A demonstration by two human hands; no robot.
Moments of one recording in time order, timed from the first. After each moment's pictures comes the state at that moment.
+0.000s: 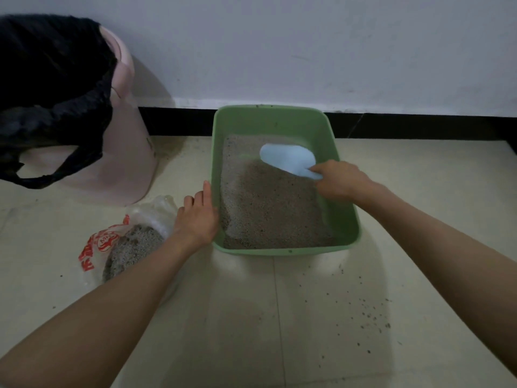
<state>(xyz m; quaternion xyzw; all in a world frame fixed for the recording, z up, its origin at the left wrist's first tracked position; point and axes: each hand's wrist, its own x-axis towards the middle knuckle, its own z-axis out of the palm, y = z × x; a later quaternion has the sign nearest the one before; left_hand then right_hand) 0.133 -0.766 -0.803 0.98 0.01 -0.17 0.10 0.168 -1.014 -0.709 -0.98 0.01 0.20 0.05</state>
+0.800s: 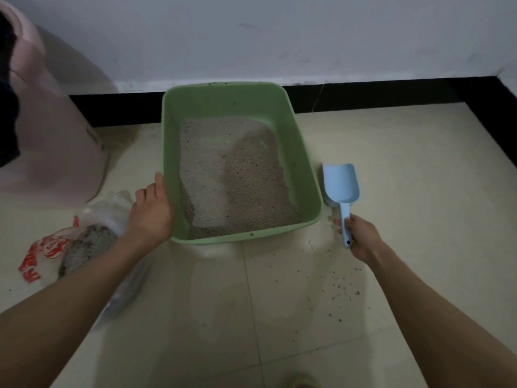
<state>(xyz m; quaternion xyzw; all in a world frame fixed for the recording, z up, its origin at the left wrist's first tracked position) 0.136 -0.762 -0.829 0.99 -0.02 -0.13 0.07 0.057 -1.134 -0.829 -0.62 0.49 0.07 0.60</state>
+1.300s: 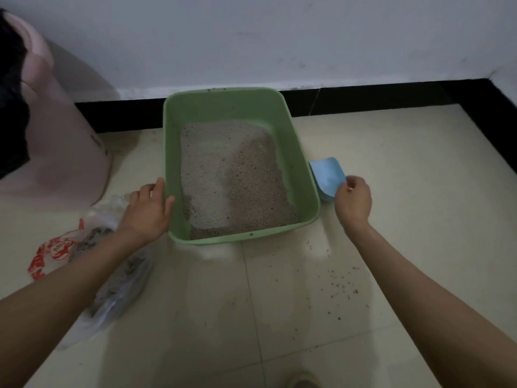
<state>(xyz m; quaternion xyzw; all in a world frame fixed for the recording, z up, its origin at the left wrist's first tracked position) 0.140 -0.750 -0.816 0.98 -0.02 -0.13 0.12 0.092 -1.100 -0.782 -0.84 0.39 -0.09 0.37</state>
